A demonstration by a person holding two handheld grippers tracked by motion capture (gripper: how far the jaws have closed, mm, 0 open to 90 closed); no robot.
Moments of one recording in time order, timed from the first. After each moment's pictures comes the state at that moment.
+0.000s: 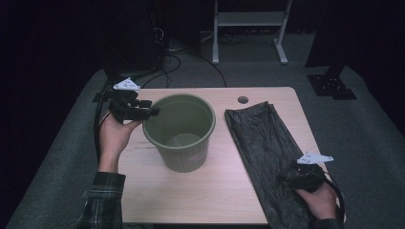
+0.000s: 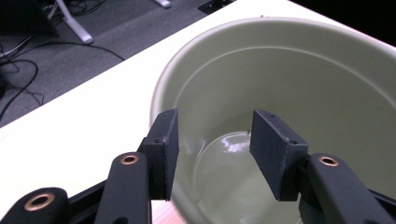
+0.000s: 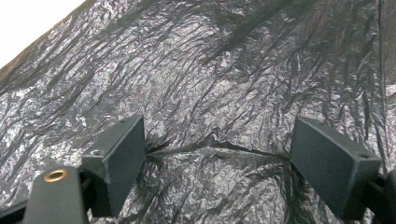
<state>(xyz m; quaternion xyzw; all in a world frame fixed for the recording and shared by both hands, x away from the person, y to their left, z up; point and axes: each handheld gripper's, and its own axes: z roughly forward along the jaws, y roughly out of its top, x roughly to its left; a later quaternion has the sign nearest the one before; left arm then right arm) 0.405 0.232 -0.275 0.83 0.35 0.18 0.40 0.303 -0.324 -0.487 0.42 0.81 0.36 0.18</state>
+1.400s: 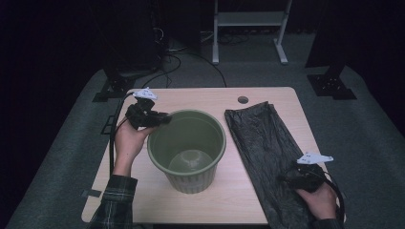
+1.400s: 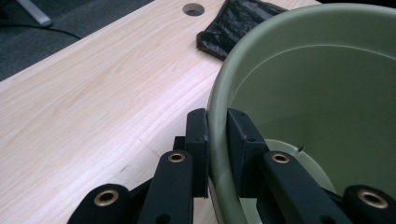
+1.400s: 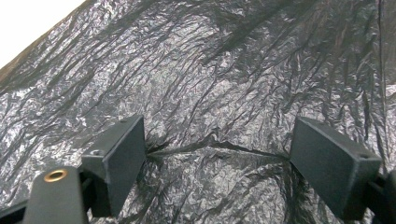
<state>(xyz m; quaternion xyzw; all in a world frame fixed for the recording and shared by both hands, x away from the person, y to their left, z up) 0.407 0.196 -0.303 0.85 0.32 0.12 0.39 0.303 -0.324 -0.487 0.42 0.81 0.36 0.18</state>
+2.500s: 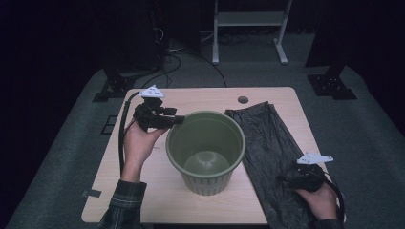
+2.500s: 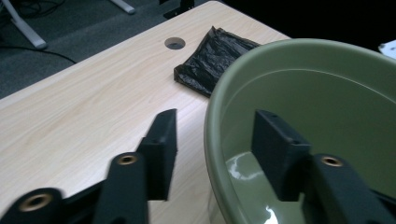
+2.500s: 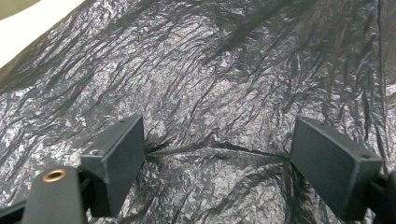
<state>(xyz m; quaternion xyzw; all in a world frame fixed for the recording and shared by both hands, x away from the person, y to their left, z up) 0.383 0.171 -0.282 0.83 0.32 0.13 0.44 0.302 -0.323 -0.487 0.42 0.81 0.36 0.18</state>
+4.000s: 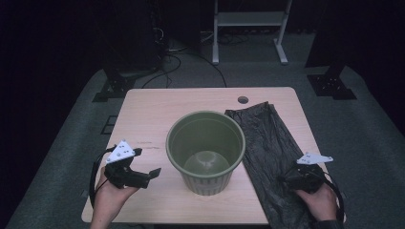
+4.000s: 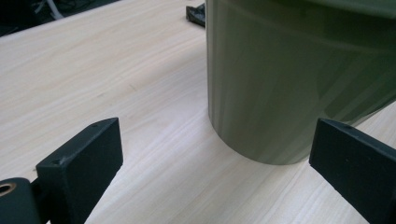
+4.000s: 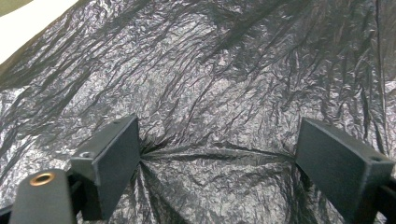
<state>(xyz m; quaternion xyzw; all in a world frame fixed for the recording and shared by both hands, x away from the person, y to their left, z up) 0.274 0.237 -0.370 0.81 0.34 0.18 0.44 0.302 -0.323 -0.487 0.43 0.81 0.36 0.18</state>
